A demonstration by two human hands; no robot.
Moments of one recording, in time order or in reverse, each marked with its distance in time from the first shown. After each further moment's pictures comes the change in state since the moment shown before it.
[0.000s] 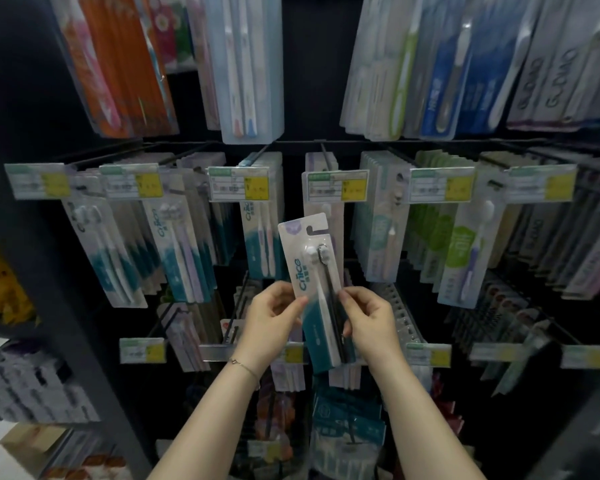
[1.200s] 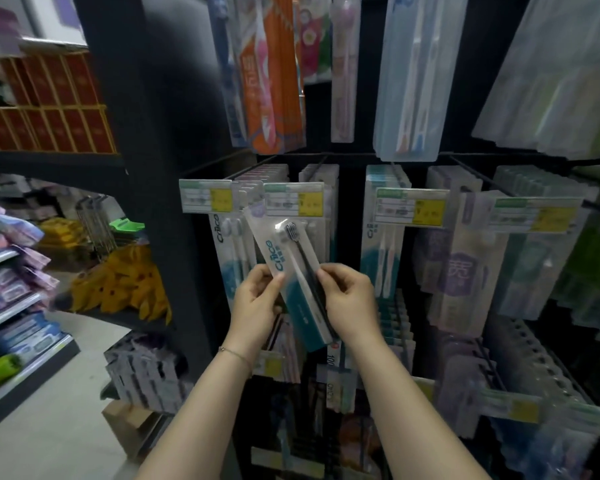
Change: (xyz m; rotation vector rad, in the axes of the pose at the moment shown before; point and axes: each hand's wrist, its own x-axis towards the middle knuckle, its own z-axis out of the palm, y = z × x) left_hand 0.025 0.003 -0.197 -0.060 0.312 -0.038; right_hand 0.024 -0.026 0.222 -0.164 -0.139 -0.157
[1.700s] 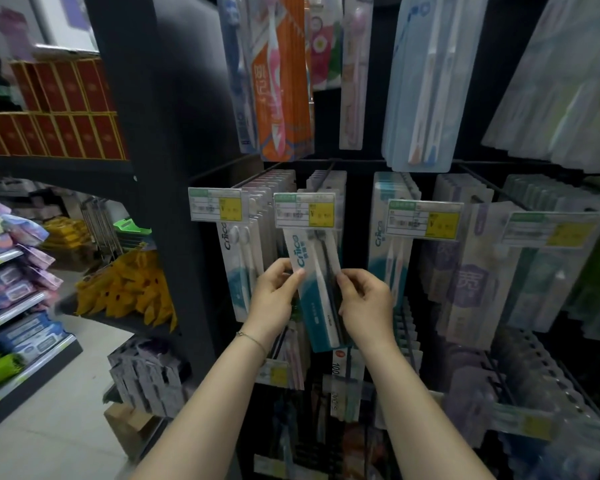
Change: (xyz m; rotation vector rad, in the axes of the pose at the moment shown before) left_hand 0.022 0.011 0.013 0.072 -0.109 0.004; right_hand 0.008 0.001 -0.005 0.061 0.089 -0.002
